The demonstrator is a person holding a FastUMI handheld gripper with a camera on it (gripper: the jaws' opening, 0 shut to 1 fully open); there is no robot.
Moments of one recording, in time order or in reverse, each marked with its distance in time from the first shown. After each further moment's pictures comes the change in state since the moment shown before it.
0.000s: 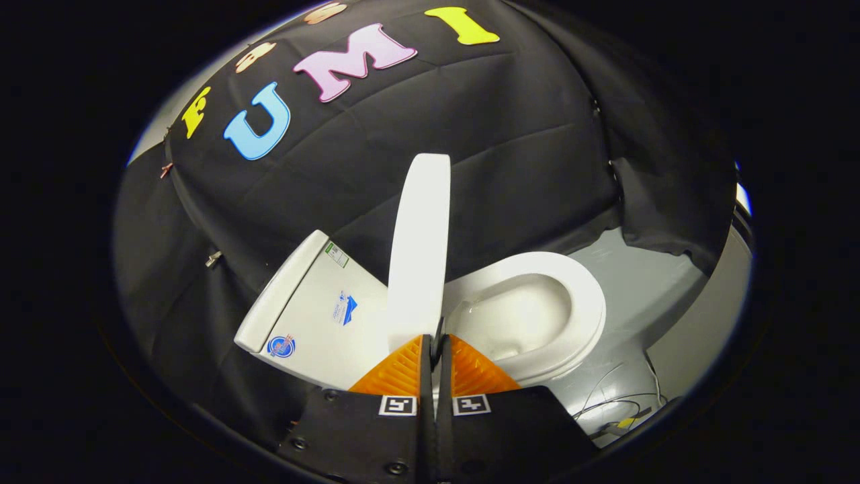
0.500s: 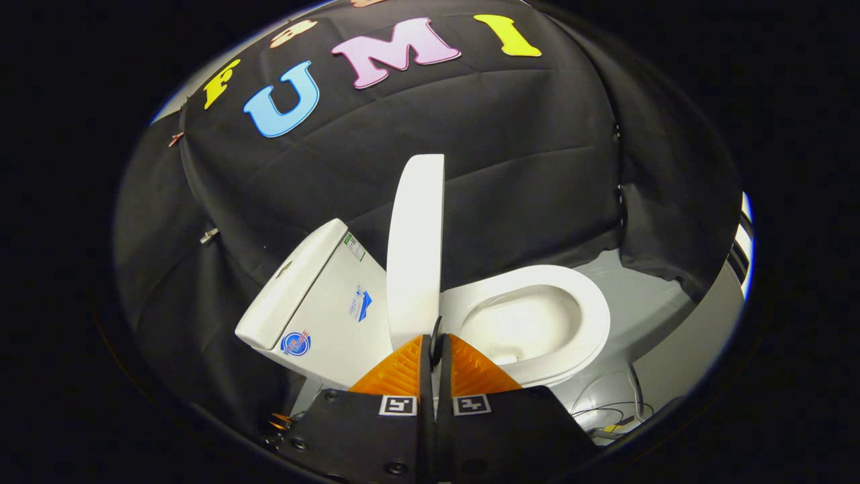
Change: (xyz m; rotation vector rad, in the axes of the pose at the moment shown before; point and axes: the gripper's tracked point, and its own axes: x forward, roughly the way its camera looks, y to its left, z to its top) arm 0.000 0.061 -0.001 -0.120 0.003 -0.059
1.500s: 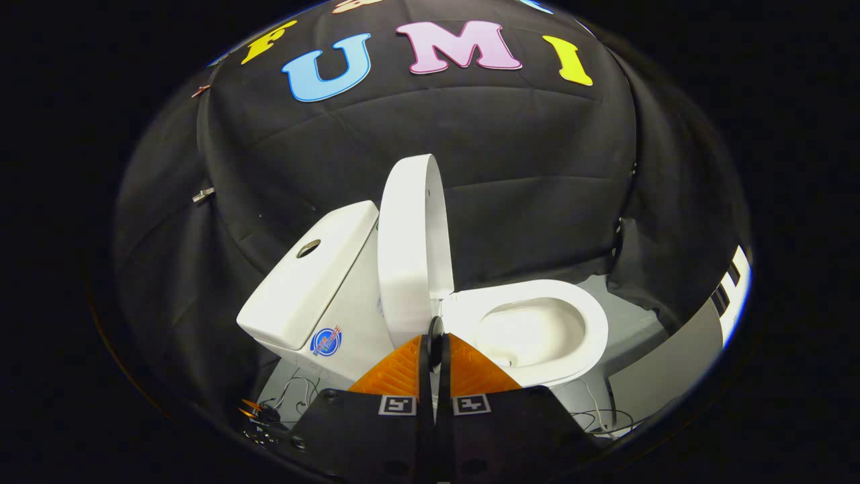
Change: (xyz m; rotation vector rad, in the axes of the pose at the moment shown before) arm 0.007 0.096 -0.012 -0.178 0.006 -0.082
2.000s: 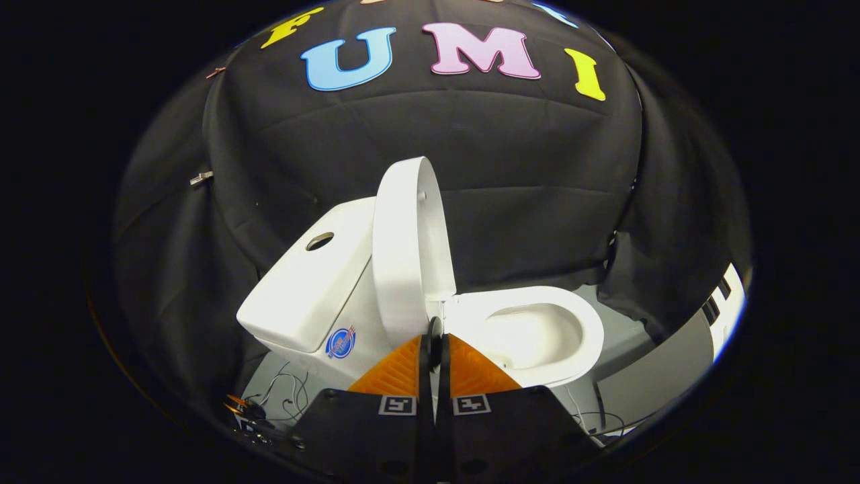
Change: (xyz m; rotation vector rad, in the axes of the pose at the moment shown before) arm 0.005 0.035 -0.004 -0.063 -0.004 -0.061
